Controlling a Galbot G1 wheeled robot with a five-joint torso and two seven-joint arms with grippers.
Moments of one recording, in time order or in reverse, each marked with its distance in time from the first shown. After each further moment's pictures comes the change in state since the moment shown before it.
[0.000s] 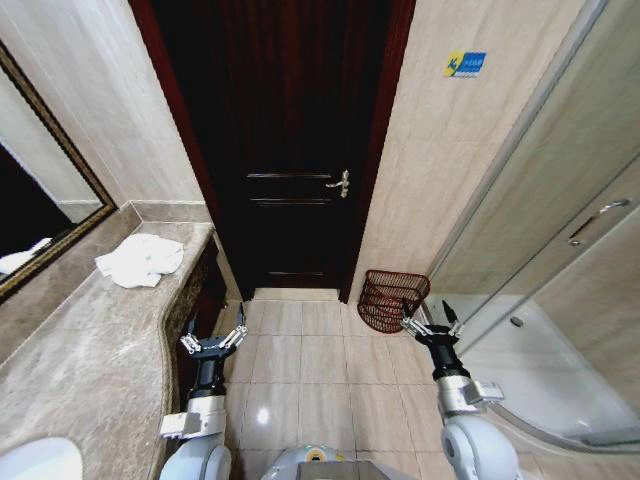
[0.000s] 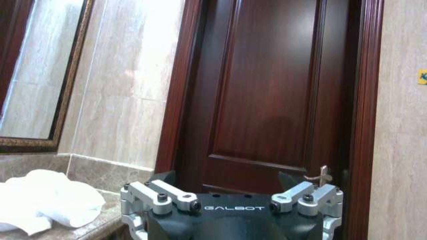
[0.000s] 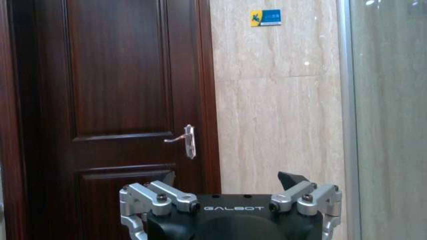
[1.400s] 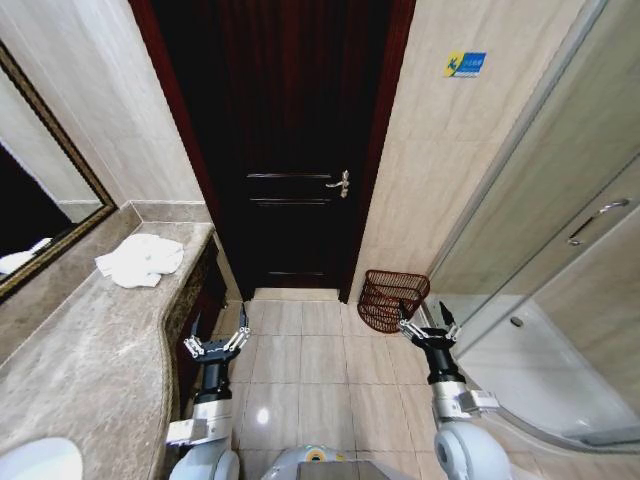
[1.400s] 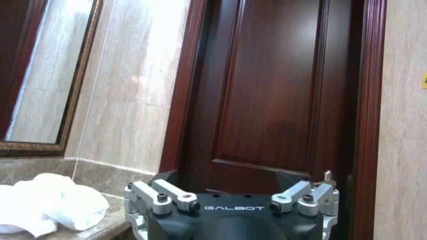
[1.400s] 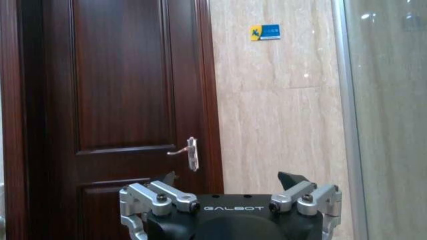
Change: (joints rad) left arm 0.023 -0.033 0.025 -0.010 0.042 -0.034 -0.022; right arm -0.011 0.022 -0.015 -0.011 -0.010 0.082 -0.011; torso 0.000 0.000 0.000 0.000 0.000
